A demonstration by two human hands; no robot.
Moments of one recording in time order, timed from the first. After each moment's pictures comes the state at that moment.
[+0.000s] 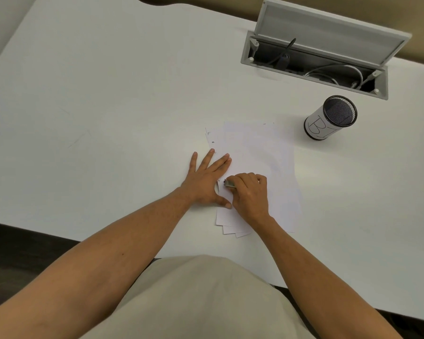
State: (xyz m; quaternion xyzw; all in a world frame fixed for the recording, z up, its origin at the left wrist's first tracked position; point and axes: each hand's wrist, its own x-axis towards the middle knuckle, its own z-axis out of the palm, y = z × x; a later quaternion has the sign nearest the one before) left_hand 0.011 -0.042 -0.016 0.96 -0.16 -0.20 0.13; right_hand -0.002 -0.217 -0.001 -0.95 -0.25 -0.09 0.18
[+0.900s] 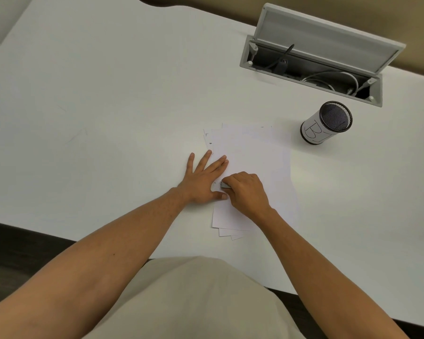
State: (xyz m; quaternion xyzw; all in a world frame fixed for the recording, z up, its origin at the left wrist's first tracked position) left_hand 0.014 -0.042 -0.020 0.96 -0.16 -0.19 0.14; right_hand 0.018 -0.217 0.025 -0.94 -0.31 0.06 0.15
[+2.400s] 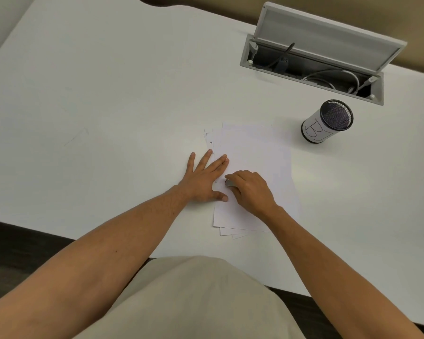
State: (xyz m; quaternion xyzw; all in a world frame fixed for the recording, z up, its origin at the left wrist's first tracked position) left_hand 0.016 -0.041 -0.015 0.95 -0.16 -0.22 0.13; right_hand 0.023 -0.228 0.030 -0.92 -0.35 0.05 0.16
